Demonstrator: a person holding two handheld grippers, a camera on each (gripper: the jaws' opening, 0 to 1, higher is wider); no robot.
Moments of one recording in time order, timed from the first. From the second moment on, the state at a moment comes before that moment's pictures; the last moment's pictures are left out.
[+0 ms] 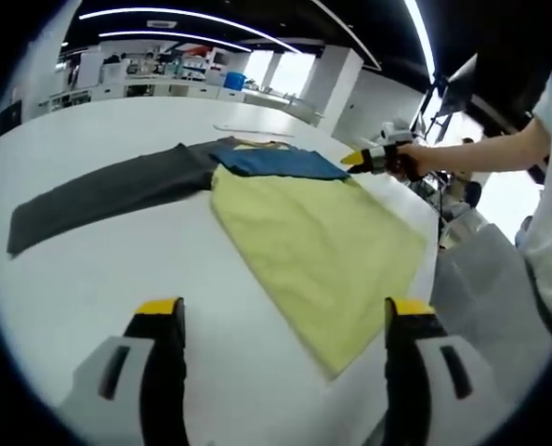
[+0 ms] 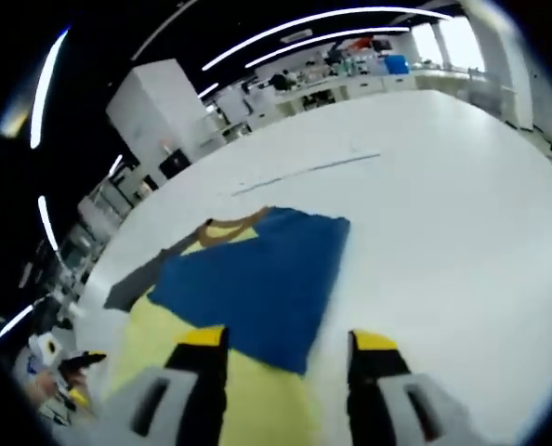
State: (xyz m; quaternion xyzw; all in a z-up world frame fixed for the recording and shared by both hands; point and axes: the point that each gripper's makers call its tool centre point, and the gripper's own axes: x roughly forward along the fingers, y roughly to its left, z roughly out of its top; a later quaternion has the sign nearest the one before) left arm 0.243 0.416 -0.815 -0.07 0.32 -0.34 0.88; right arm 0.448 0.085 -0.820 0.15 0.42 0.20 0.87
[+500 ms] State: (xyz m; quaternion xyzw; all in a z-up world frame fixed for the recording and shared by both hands) left arm 0.243 0.415 -0.817 -0.07 0.33 -0.33 0.88; right arm 0.460 0.080 -0.834 0.24 0.42 0.17 0.86
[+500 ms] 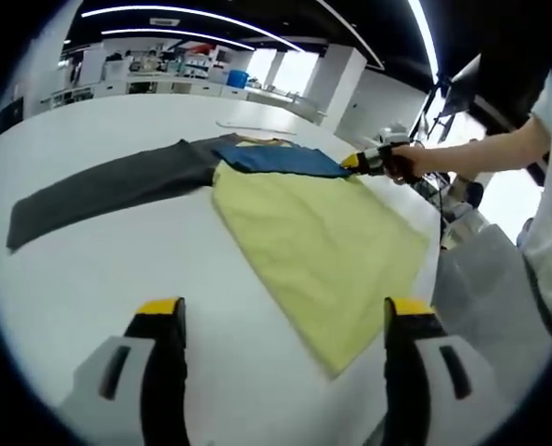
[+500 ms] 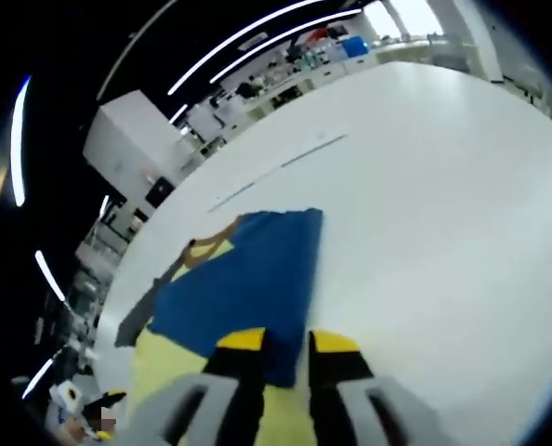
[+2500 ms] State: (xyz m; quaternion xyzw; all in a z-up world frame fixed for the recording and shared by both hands) left arm 0.267 0.425 -0.805 -0.06 0.31 -0.32 0.89; right arm 0.421 0.045 -0.811 0.09 0.34 0.22 0.91
